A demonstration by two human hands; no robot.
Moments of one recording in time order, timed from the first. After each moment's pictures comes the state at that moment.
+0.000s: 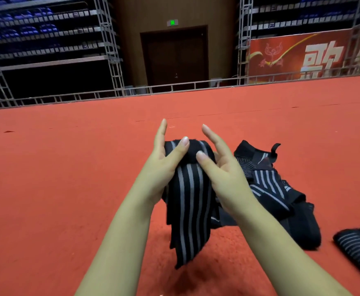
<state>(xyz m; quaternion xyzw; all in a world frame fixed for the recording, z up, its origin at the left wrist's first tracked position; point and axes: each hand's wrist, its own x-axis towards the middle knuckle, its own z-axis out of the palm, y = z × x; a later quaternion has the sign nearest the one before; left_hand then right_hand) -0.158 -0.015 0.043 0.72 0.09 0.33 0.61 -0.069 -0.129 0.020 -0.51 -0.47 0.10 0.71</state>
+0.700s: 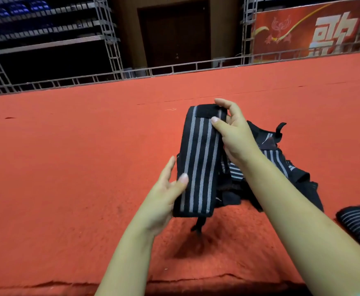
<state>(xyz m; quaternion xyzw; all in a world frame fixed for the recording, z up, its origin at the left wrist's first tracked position) -0.181 -0.027 -0.048 0.62 0.14 0.22 0.74 -0.014 -0.101 0.025 -0.53 -0.37 0.13 0.75</state>
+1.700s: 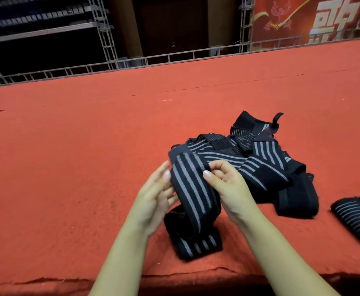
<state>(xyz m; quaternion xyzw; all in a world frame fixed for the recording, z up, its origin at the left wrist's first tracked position) -0.183 -0.029 -0.061 0.55 0.15 0.25 0.78 -0.052 -0.137 -0.079 -0.49 -0.30 0.27 0.77</state>
